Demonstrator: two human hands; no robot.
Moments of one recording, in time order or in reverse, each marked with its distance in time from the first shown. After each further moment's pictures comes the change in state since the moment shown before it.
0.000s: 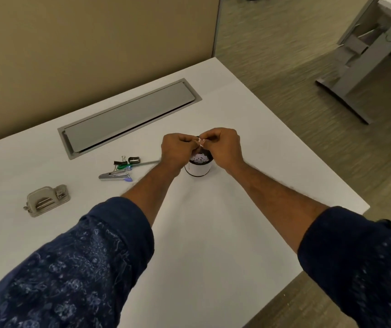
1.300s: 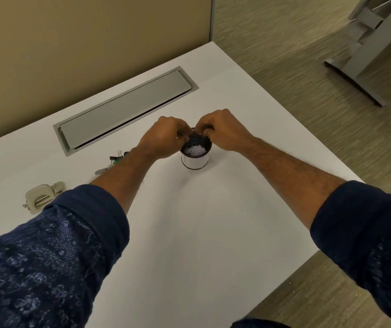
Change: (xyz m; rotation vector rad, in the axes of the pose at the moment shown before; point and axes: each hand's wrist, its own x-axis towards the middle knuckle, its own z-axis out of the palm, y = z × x) left_hand 0.012 0.024 -0.024 0.883 -0.272 0.471; right_hand 0.031 -0.004 -0.033 -0.439 -0.411 -0.261
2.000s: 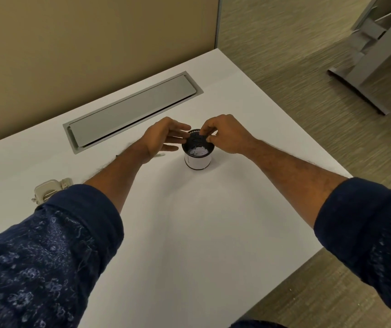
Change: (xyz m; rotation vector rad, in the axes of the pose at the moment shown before) left_hand -0.019 -0.011 -0.016 -0.783 -0.157 -0.346; right_hand -0.004 0.006 0.003 0.033 -0.033 0.020
